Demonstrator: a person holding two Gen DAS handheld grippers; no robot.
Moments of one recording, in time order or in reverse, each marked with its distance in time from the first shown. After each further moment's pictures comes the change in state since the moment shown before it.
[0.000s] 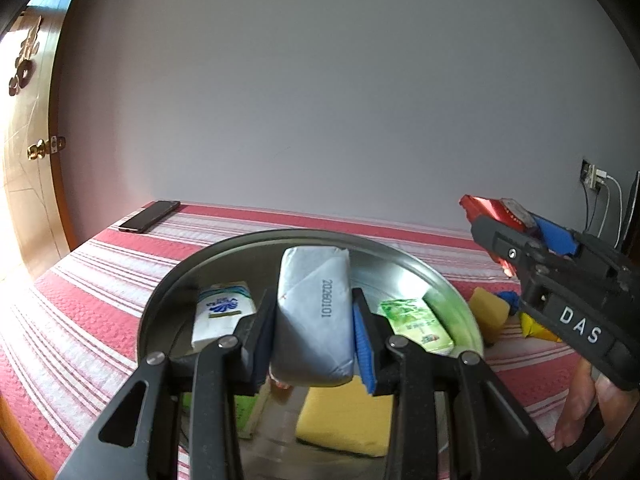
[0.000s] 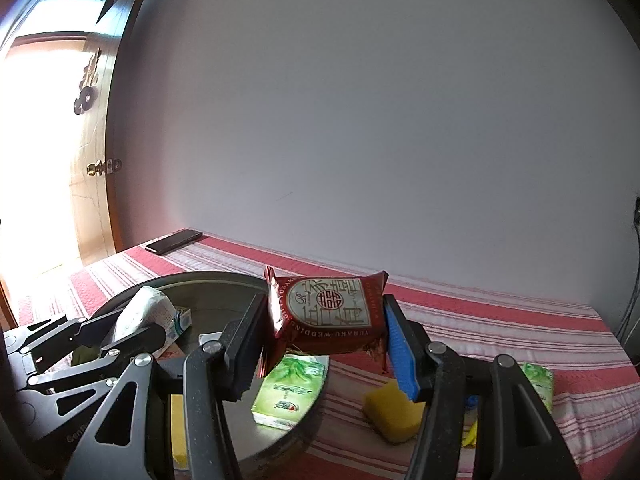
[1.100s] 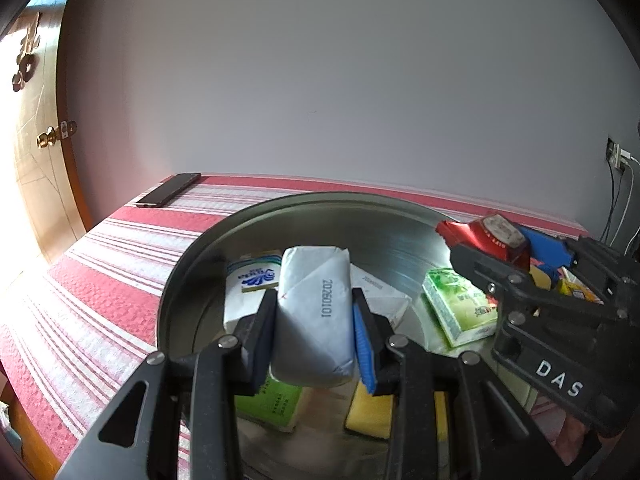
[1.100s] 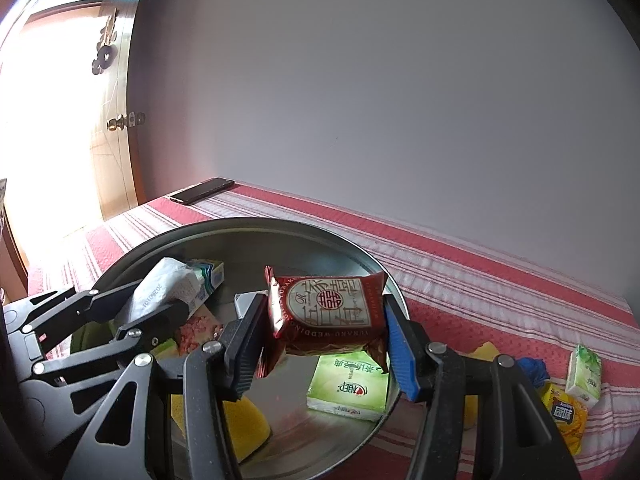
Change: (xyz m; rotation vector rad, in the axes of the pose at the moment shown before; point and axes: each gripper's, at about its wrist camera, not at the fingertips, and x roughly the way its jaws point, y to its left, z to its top) left arm 0.019 0.013 -0.009 0.014 0.107 0.079; right arm 0.035 0.034 -0.021 -0.041 0.168 0.091
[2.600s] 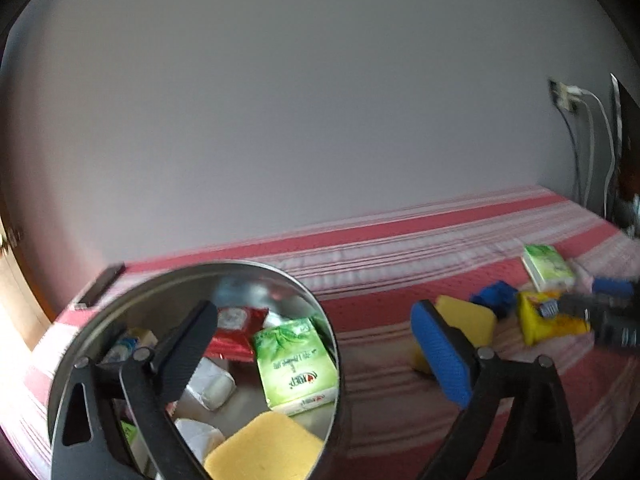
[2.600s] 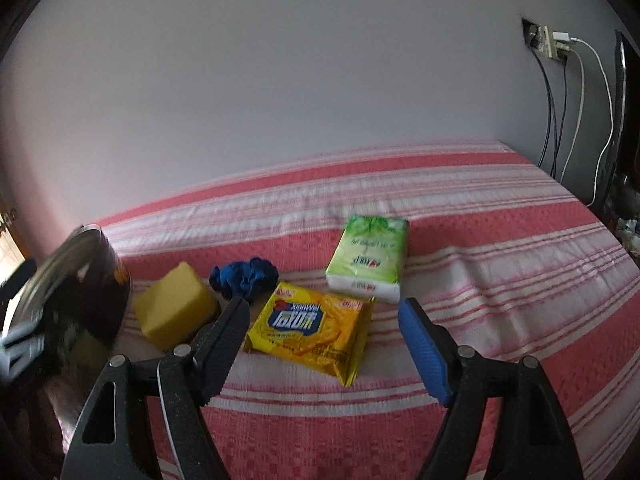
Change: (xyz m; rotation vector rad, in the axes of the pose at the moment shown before) left arm 0.030 -0.135 0.033 0.249 -0.110 -0.088; right arm -0.059 -0.203 -0.085 0.466 0.171 -0.310
